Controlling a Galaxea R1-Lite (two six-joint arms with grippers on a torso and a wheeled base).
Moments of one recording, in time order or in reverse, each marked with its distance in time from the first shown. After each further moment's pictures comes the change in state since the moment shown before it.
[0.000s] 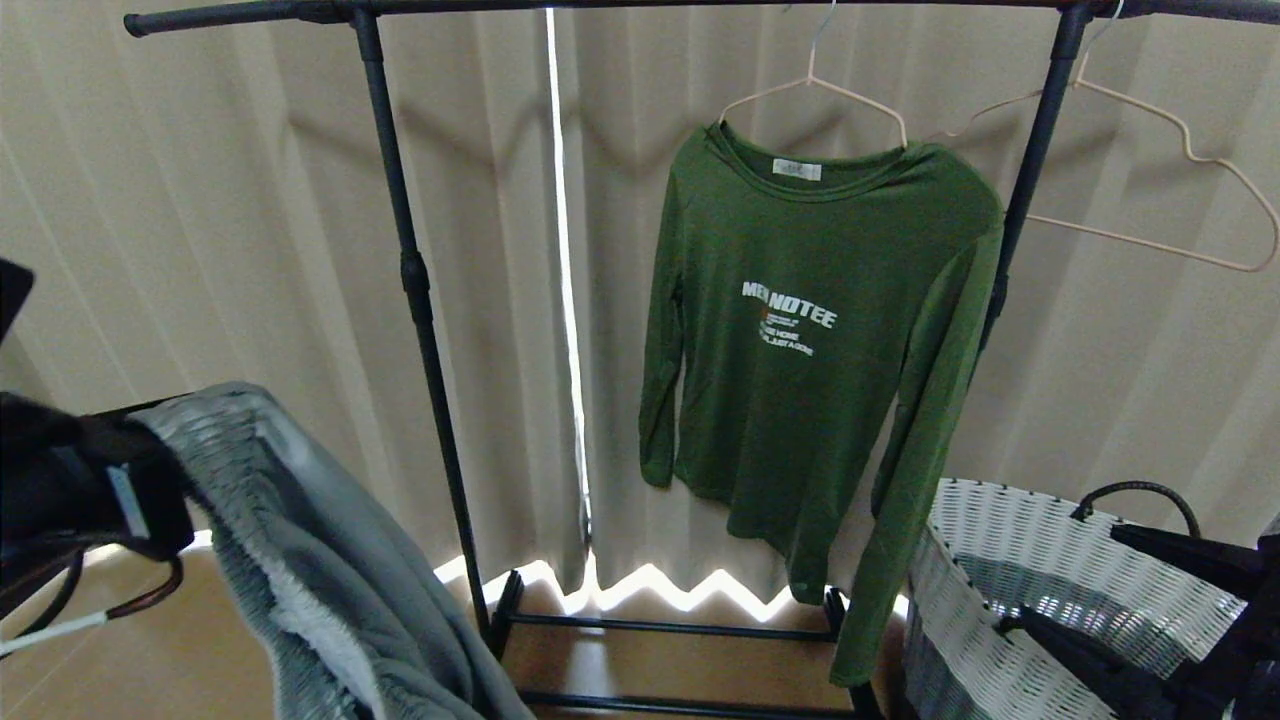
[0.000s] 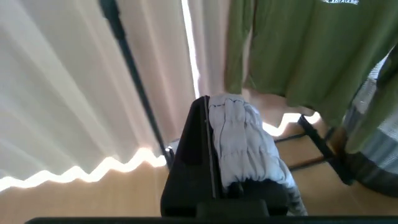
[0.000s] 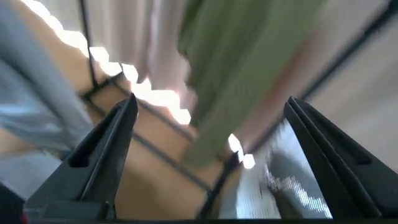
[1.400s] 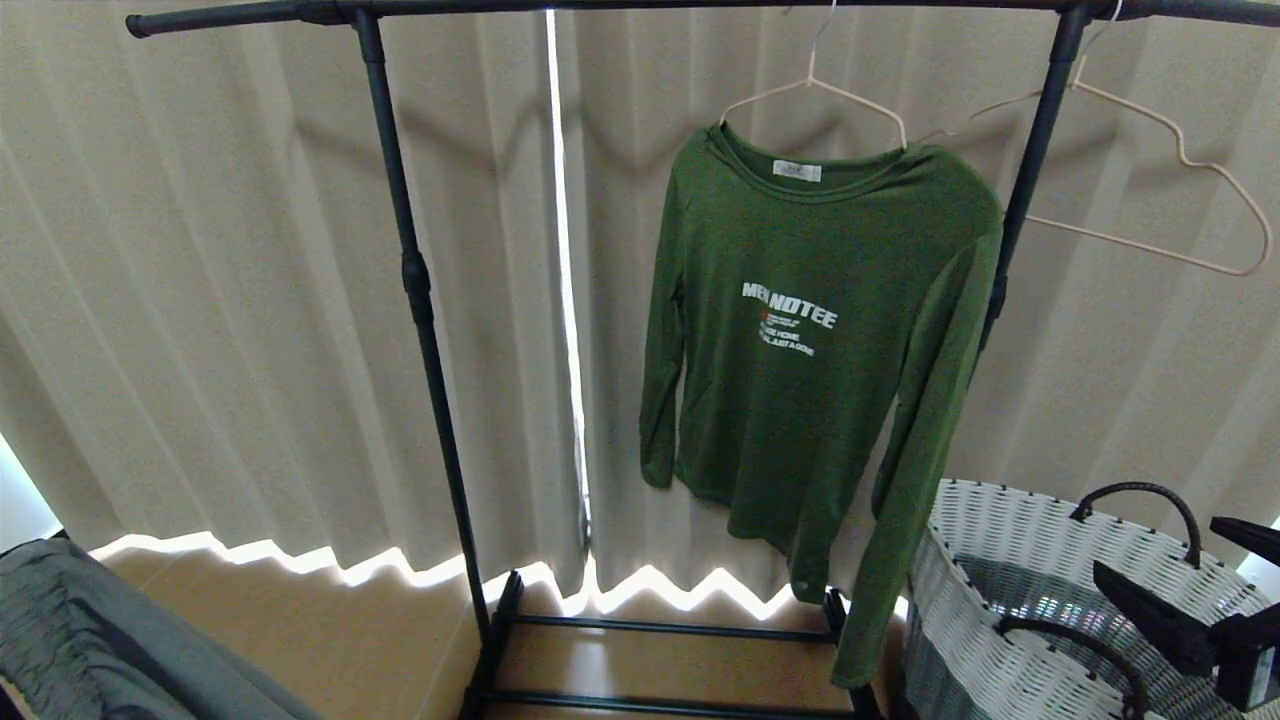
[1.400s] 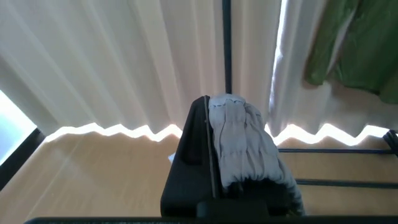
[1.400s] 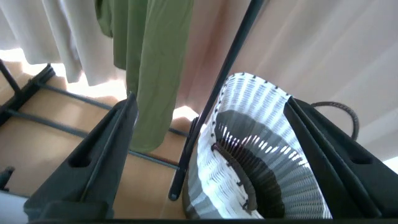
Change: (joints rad) left arm 0.368 -0.318 0.314 -0.028 -0.110 0.063; right arm -0.293 -0.001 0.018 -0.046 0.001 -0.001
